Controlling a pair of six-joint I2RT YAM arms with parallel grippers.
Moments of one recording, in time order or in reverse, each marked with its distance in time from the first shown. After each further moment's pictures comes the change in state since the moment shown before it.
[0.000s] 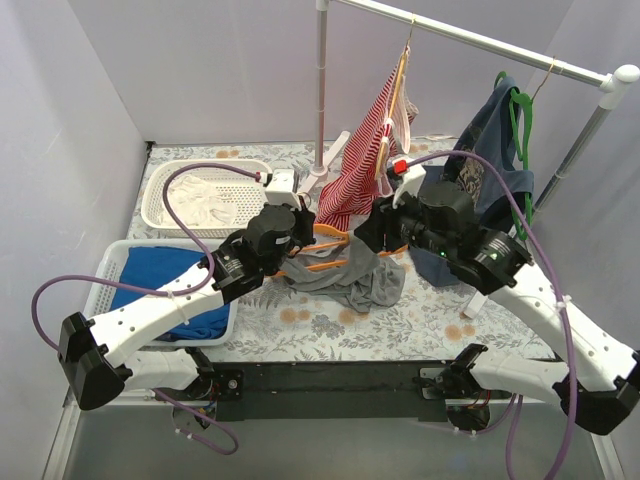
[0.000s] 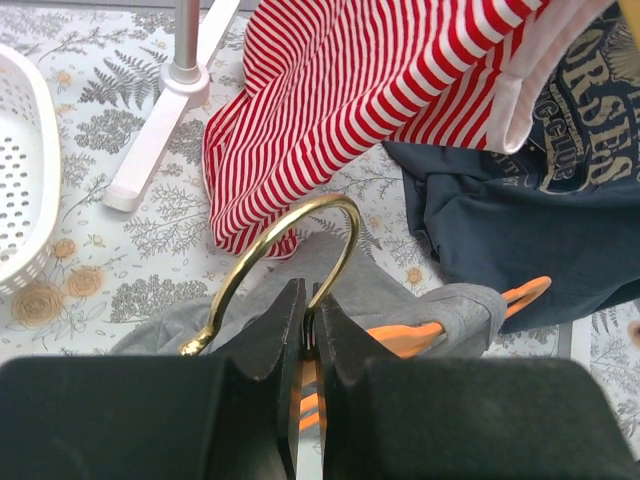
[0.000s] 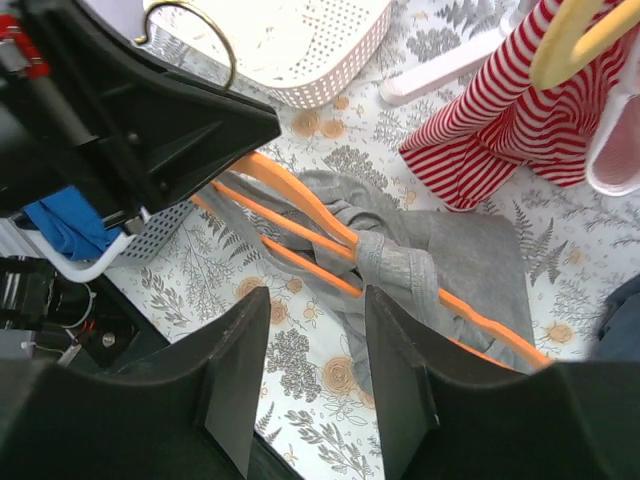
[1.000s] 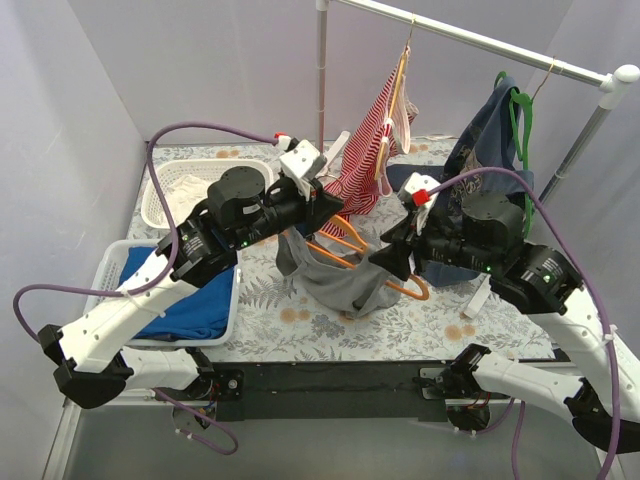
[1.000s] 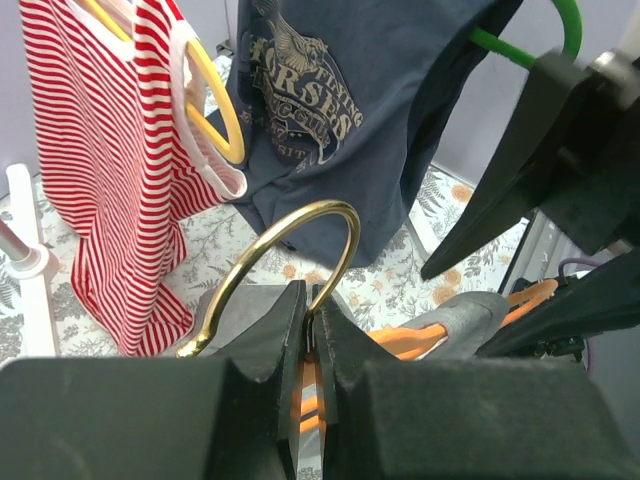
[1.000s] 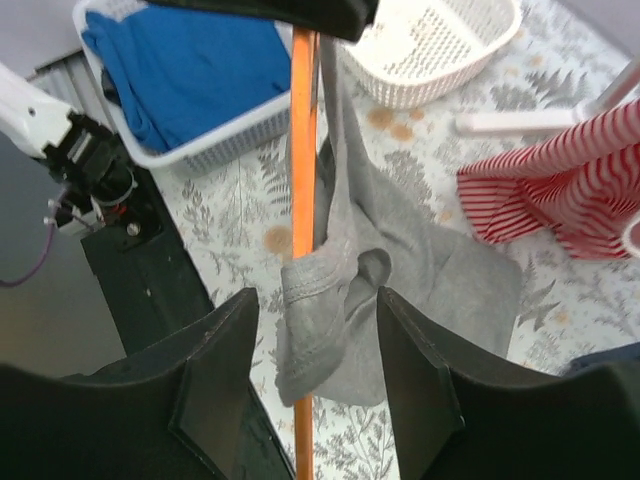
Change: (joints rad) left arm -0.004 0.011 0.462 -0.277 0.584 0.374; right arm 0.000 -0.147 0.129 -0.180 -0.264 -0.309
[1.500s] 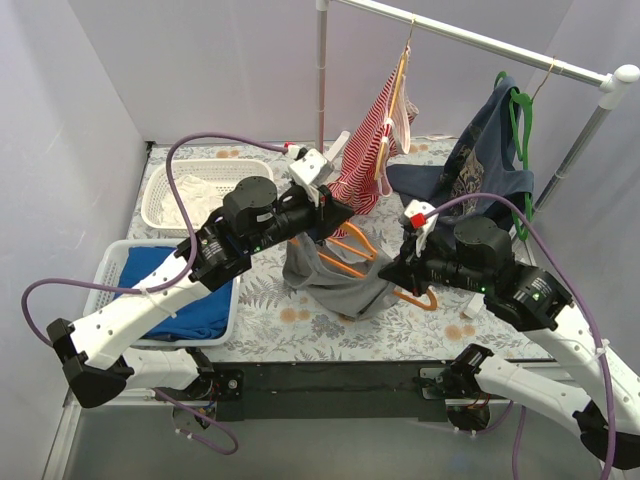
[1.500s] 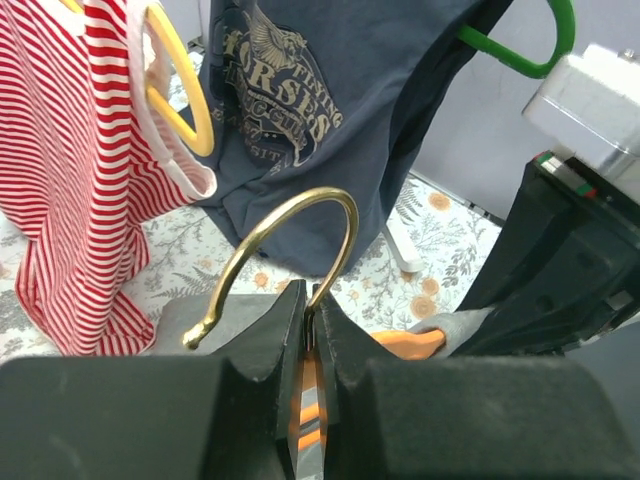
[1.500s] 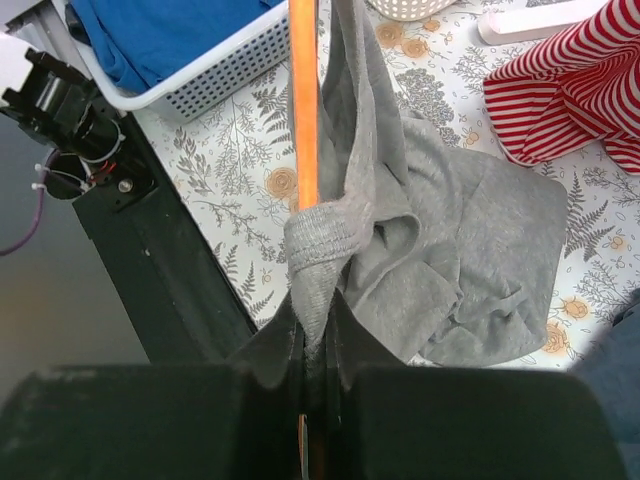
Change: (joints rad) left arm -0.001 0.004 -0.145 0.164 0.029 -0.061; right arm 0.000 -0.114 -0.254 0.016 0.011 0.059
